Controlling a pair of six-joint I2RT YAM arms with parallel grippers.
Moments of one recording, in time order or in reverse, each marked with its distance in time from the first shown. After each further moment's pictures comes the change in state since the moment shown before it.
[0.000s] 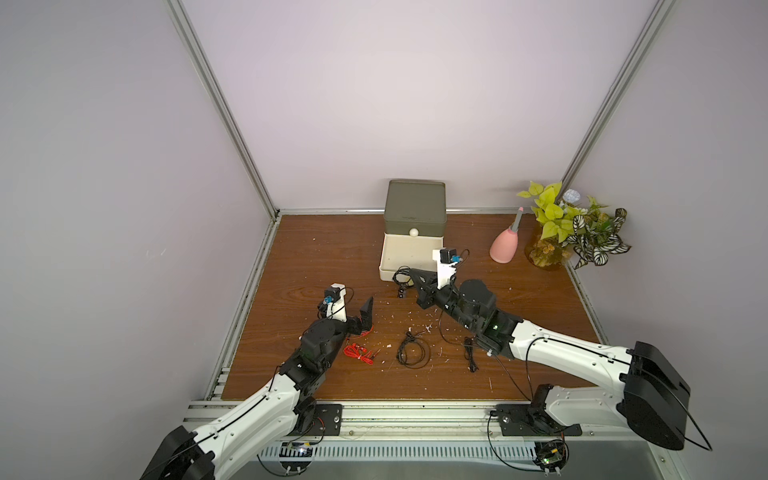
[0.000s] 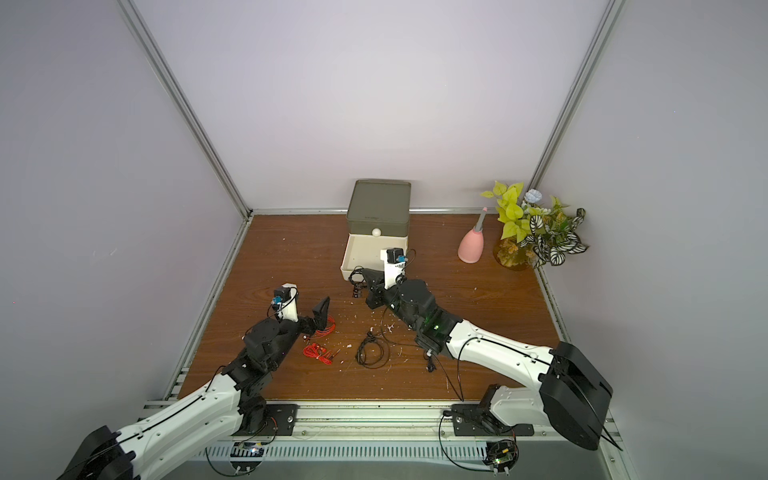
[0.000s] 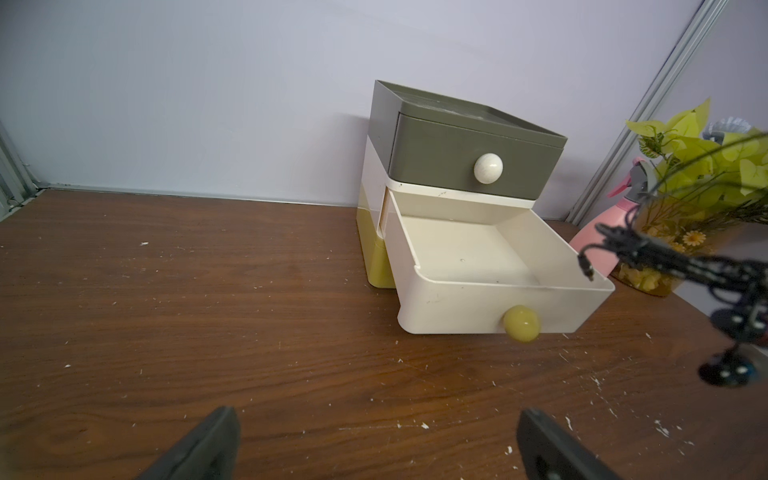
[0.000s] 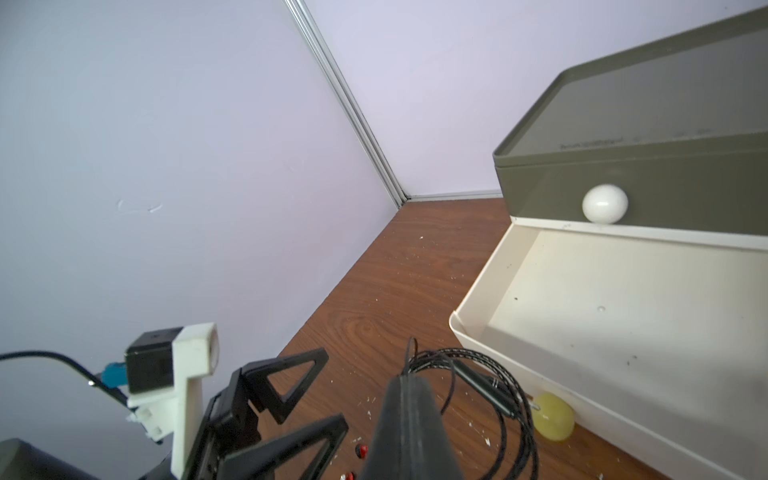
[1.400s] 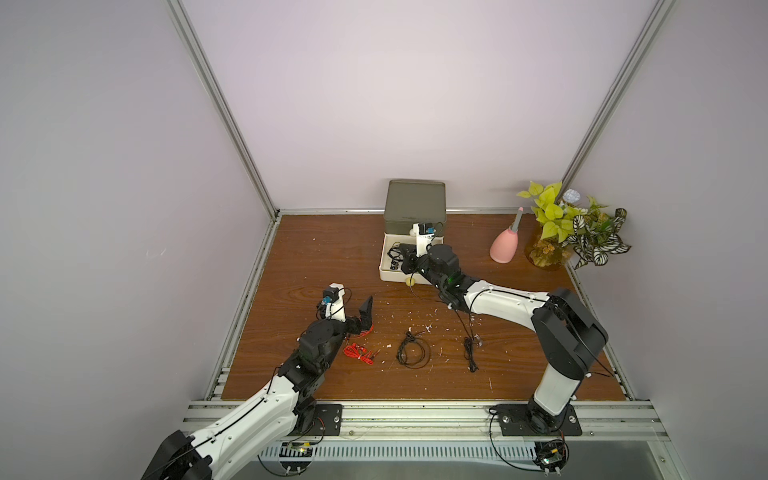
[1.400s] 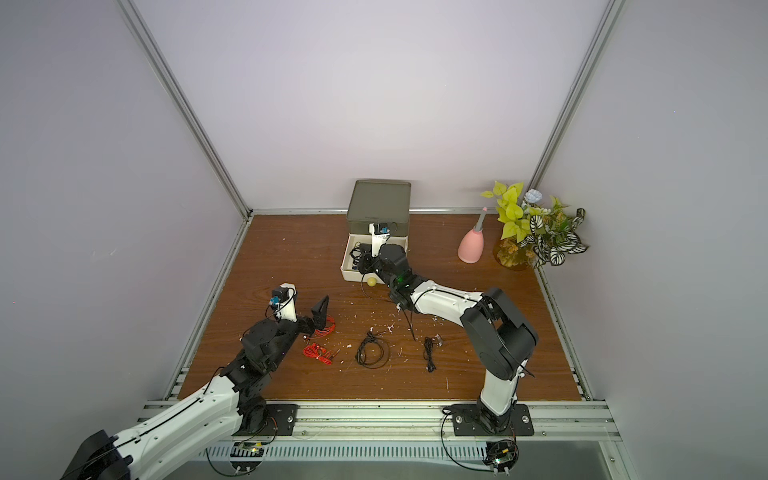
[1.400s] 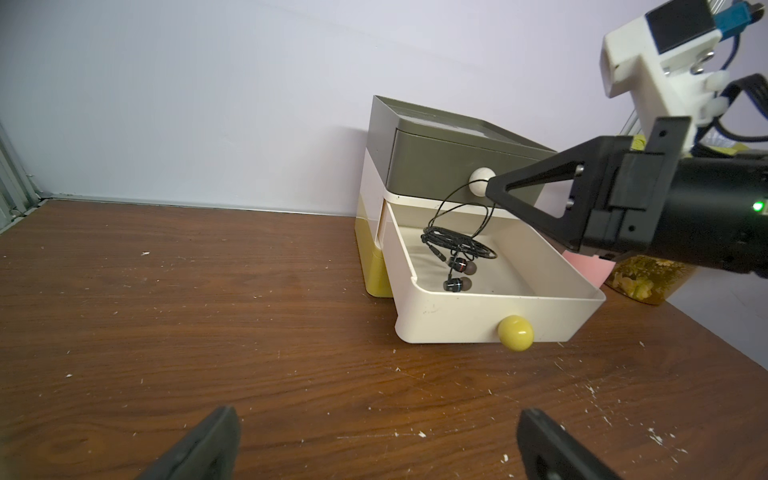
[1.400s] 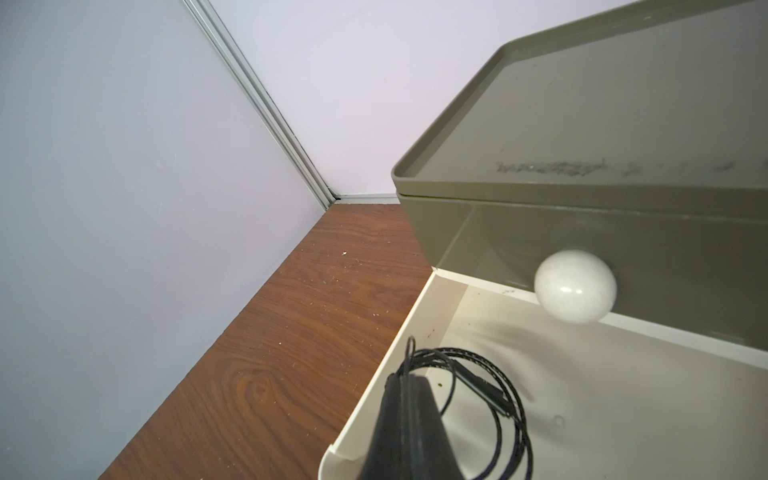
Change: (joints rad) left arm 0.000 -0.032 0.000 0.000 -0.001 0.004; right arm -0.180 0.484 0.310 0.050 -0.054 -0.051
